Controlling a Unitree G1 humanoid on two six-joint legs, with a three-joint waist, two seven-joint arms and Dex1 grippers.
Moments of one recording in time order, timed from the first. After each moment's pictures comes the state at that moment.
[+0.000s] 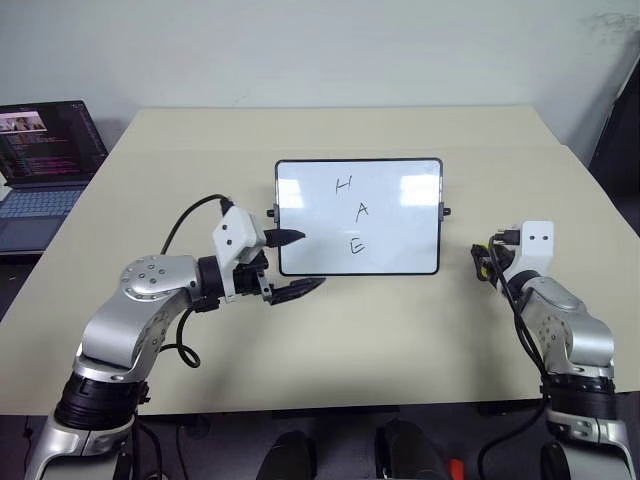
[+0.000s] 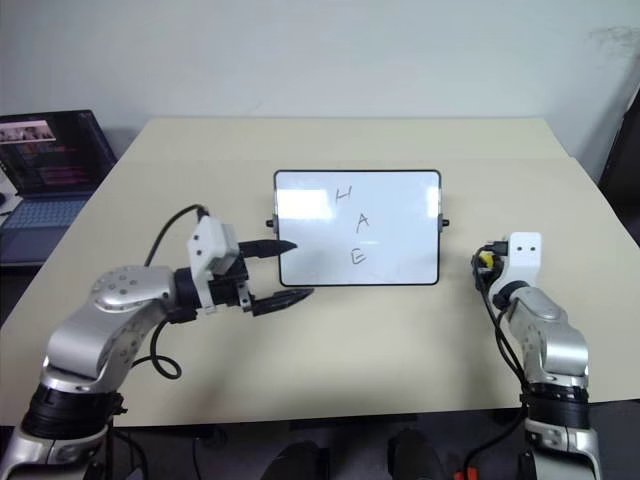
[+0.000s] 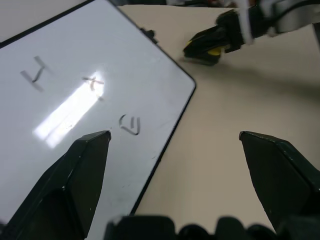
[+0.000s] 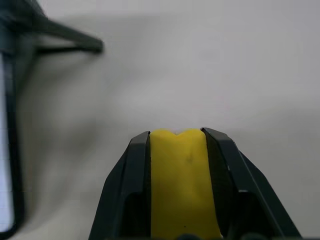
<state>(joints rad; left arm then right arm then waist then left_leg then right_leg) -0.32 0.71 0.03 -0.32 -0.46 0.50 -0.87 -0.31 -0.38 -0.23 -0.11 0.28 0.60 0.22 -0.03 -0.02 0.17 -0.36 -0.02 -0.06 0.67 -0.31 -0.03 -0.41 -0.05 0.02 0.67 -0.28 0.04</state>
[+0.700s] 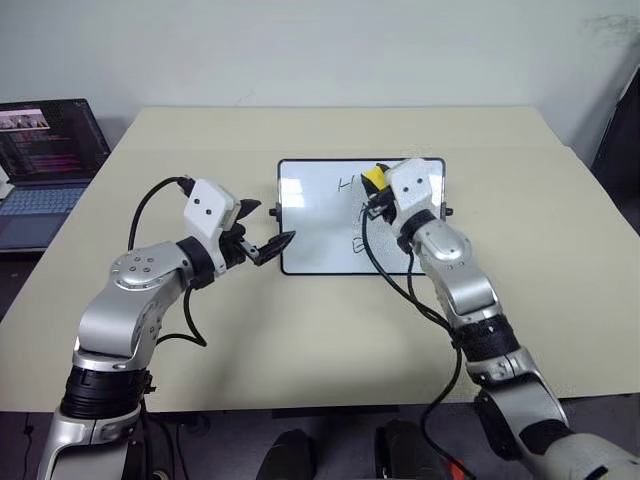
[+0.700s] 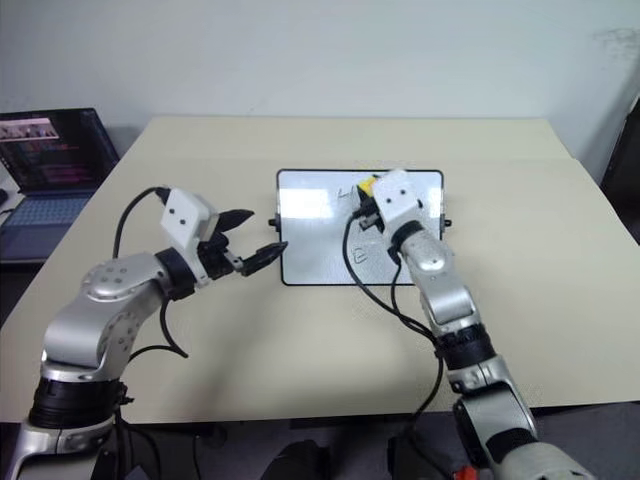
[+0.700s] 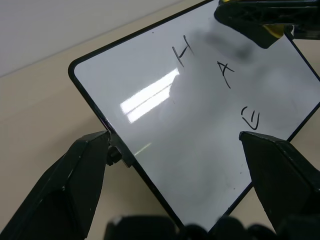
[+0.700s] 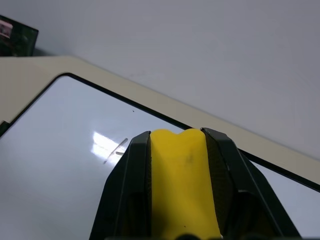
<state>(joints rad) -0.40 0.66 0.08 -0.24 -0.39 0.56 -0.62 -0.75 -0.13 0.16 0.26 -0.04 0.14 0.20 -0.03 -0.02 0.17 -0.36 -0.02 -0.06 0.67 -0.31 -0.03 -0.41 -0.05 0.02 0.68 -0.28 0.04</state>
